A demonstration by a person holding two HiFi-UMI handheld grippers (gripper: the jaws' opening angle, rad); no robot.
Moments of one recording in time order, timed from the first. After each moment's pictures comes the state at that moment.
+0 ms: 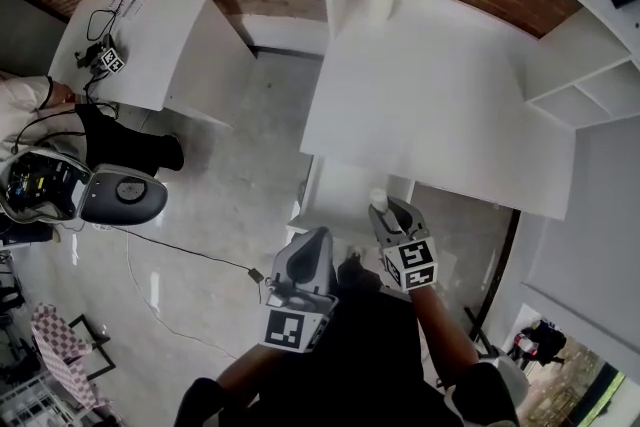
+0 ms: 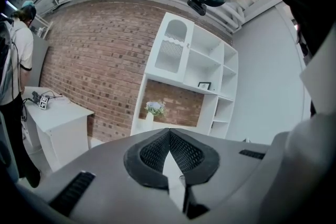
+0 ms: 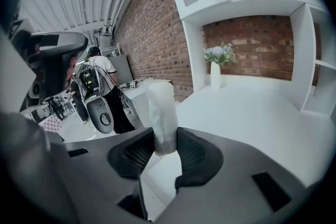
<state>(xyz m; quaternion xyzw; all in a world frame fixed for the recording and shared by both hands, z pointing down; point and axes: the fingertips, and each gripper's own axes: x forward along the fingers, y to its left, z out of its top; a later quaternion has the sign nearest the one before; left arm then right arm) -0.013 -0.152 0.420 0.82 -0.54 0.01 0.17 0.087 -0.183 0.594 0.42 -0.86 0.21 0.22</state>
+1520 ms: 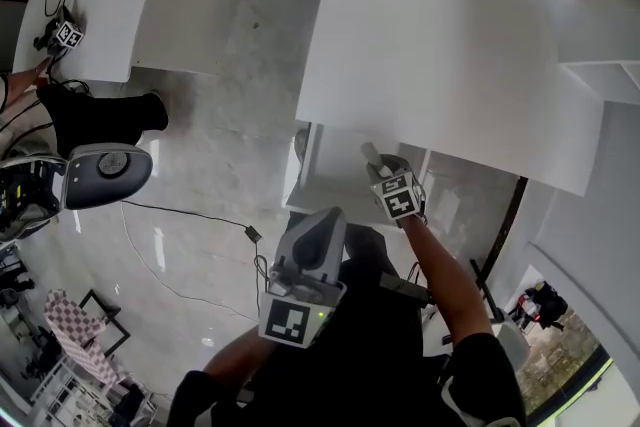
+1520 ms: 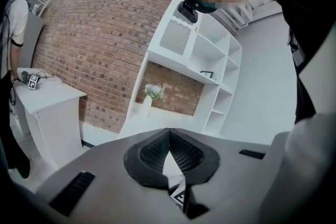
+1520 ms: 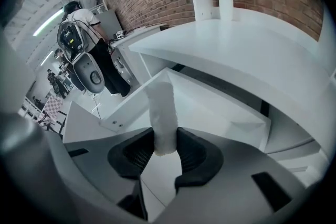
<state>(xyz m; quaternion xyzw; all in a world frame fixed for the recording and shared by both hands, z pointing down) -0.016 -0.207 0.503 0.83 -0.50 0.04 0.24 0.072 -0.201 0.856 0.34 -0.78 0.32 0.41</state>
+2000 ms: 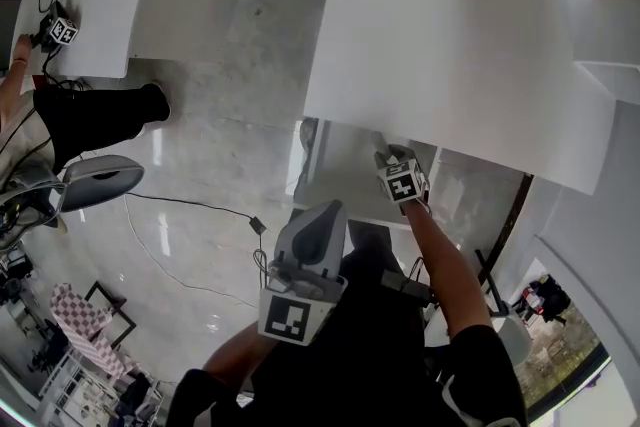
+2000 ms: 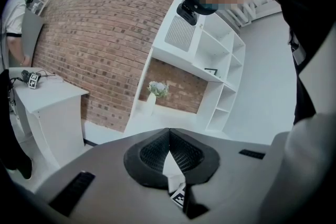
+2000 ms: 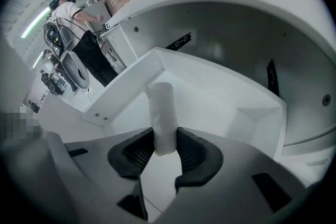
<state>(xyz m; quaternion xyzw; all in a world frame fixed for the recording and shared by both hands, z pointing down) -0.031 -0.228 0.524 0.83 -0.50 0.05 0.24 0.079 -0.205 0.921 0.35 -0.75 0.35 0.44</state>
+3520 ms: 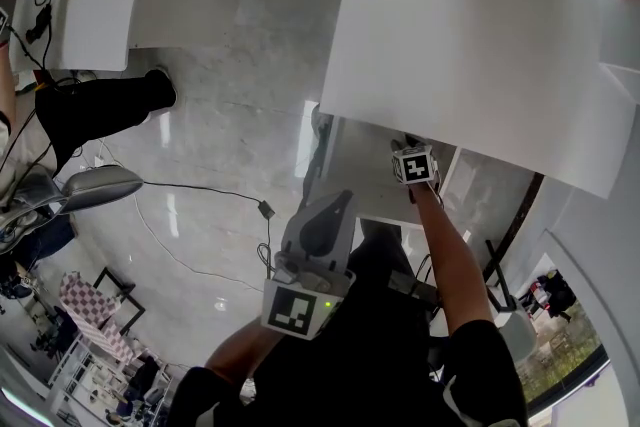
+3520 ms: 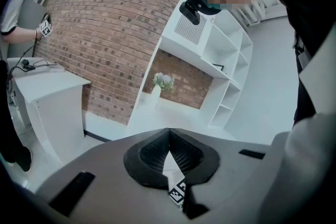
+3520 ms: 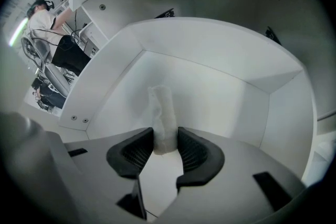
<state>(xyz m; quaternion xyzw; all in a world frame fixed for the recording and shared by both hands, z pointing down) -0.051 -0.259 0.560 0.82 -0.49 0.06 0.28 0.087 -0.210 0.989 0.38 -0.69 0.42 0.46</state>
